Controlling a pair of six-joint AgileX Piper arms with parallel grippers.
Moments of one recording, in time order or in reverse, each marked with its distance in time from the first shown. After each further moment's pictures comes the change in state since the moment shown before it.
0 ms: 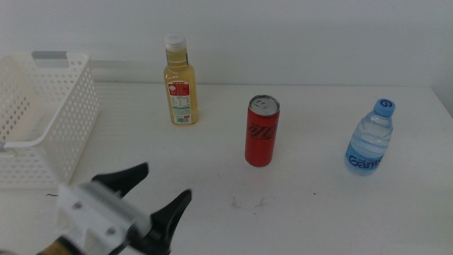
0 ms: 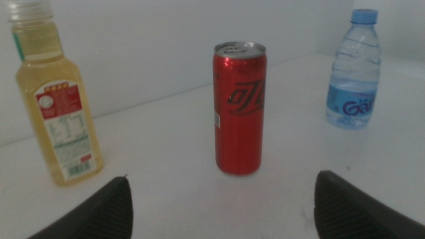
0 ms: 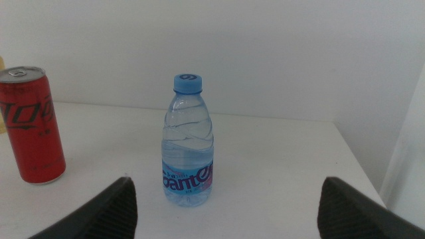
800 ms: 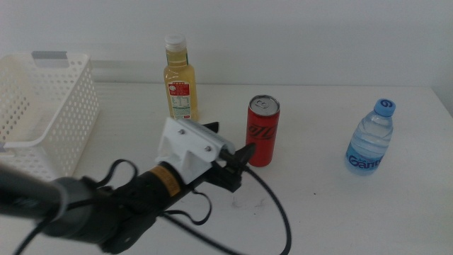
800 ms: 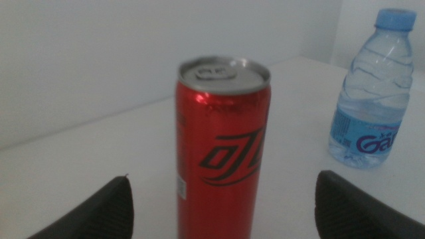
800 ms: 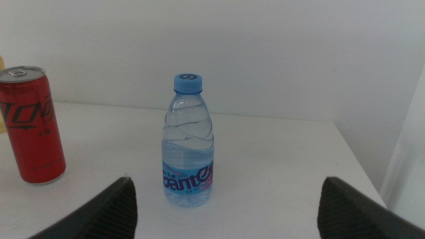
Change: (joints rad) left arm 0.000 0.459 -0.535 0.125 0.096 -0.109; right arm 0.000 0.000 0.000 0.000 0.000 0.000
